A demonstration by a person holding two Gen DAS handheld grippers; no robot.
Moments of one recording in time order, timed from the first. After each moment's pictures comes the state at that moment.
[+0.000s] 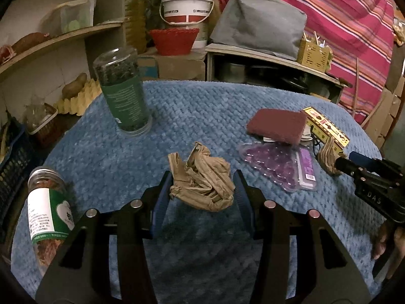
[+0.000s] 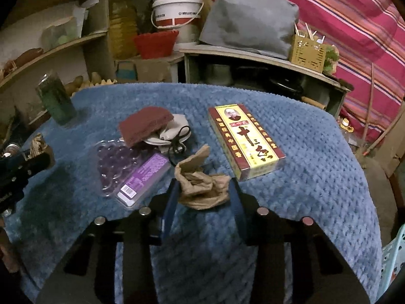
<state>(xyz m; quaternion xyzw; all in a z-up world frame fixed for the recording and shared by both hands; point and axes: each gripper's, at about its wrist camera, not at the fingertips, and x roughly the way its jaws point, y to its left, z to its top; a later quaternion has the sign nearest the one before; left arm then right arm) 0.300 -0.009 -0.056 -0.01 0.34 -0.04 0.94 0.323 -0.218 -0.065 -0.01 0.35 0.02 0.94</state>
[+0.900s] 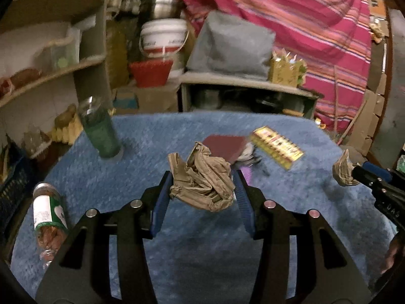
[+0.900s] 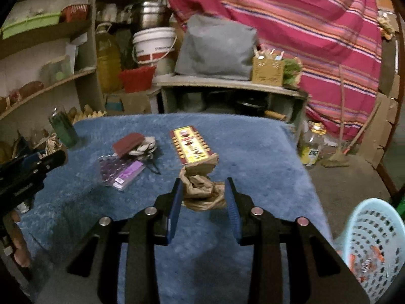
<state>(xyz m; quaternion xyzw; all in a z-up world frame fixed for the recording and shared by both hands) 0.241 -0.078 -0.010 0.01 0.26 -0.08 0.96 0.215 -0.289 -0.010 0.02 0.27 -0.02 0.96</state>
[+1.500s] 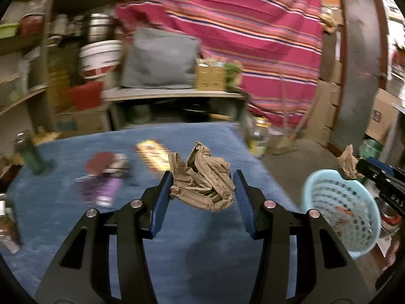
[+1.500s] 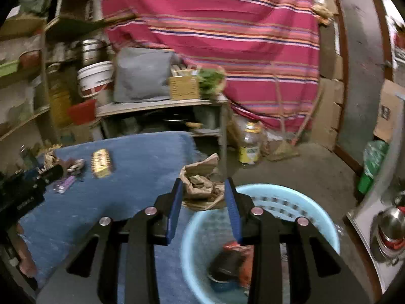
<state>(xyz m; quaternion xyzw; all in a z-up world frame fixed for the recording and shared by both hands) 0.175 -0.267 0.007 0.03 0.24 -0.20 0.95 0.089 -0.477 0.021 0.08 0.23 -0.15 0.96</state>
